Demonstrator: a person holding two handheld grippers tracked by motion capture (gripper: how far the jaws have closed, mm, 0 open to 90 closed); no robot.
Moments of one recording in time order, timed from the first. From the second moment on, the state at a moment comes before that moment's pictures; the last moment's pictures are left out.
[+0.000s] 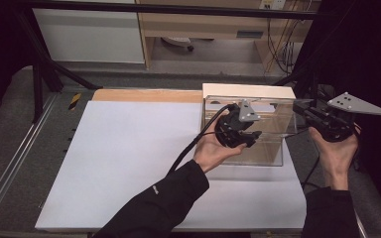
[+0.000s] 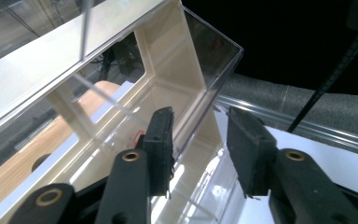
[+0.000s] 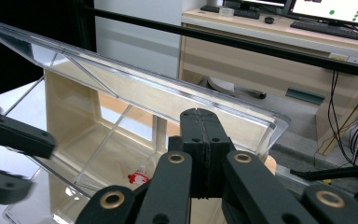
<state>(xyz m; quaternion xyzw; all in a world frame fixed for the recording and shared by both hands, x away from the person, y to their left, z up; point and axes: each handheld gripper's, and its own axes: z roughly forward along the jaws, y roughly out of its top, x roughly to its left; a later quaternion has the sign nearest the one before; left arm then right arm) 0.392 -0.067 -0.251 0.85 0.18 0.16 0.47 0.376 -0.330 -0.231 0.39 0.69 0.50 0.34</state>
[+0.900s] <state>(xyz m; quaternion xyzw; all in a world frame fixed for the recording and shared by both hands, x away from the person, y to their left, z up) 0.375 0.064 -0.280 0.83 0.25 0.18 0.47 0.376 -0.329 -0.233 0.40 0.69 0.49 0.34</state>
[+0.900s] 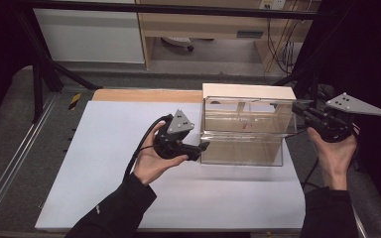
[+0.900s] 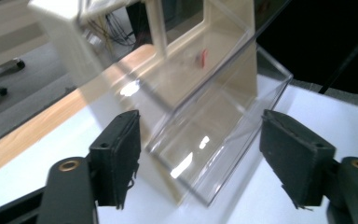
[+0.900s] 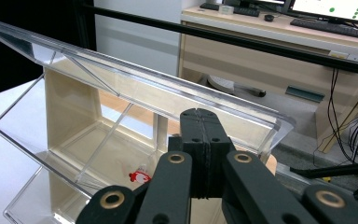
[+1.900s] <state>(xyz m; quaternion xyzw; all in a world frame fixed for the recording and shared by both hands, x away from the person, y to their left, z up) 0.371 0.198 -0.364 0.81 0.37 0.21 0.42 0.378 -0.328 -0.233 0.40 0.69 0.49 0.34</state>
